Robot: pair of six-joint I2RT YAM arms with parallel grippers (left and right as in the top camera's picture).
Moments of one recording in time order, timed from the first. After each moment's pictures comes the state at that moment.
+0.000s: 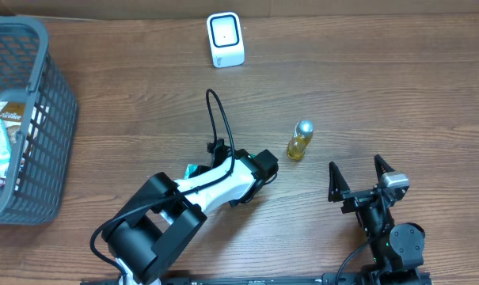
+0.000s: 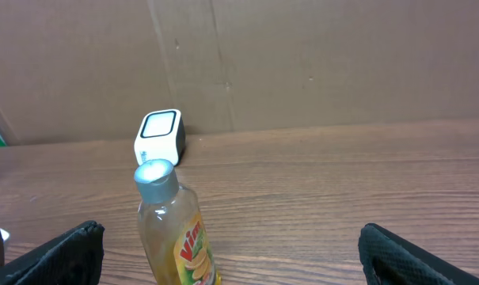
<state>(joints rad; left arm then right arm) -0.82 1.90 1.08 -1.03 -0.72 -0.82 0.15 0.01 0.02 -0.03 -0.04 0.15</state>
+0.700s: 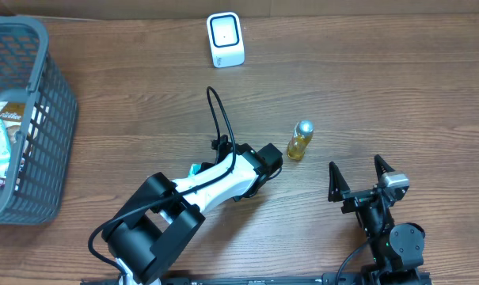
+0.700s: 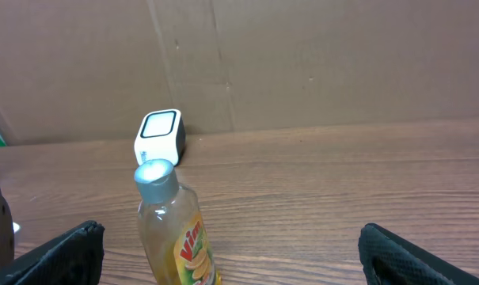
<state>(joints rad) -0.82 1.90 1.14 -1.05 -0.64 -0.80 0.15 0.01 0.02 -0.03 -0.04 0.15</state>
